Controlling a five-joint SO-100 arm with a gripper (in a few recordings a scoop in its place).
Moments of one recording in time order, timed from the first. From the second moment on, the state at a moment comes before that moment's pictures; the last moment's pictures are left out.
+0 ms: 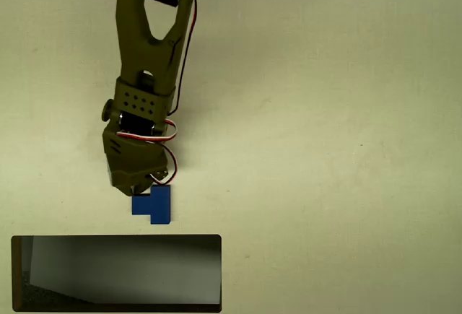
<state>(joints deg) 15.4 53.7 84.1 19.3 -121.8</state>
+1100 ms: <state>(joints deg) 9.1 57.6 88.3 23.3 -113.3</state>
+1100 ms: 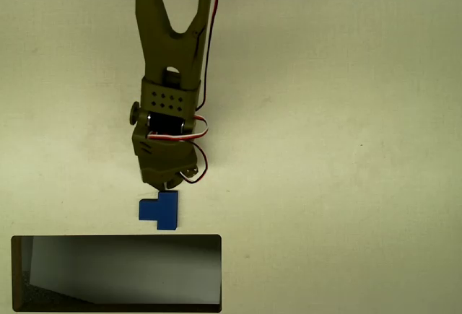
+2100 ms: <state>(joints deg) 9.5 44.8 69.8 23.0 -113.3</state>
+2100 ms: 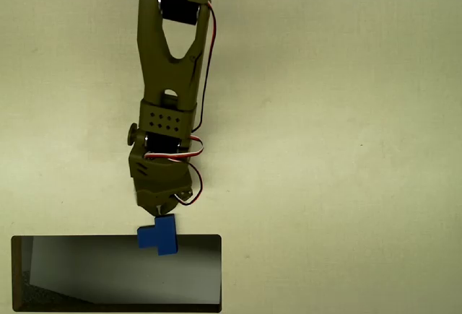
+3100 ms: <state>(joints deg) 1.3 -8.9 7.6 -21.0 -90.6</state>
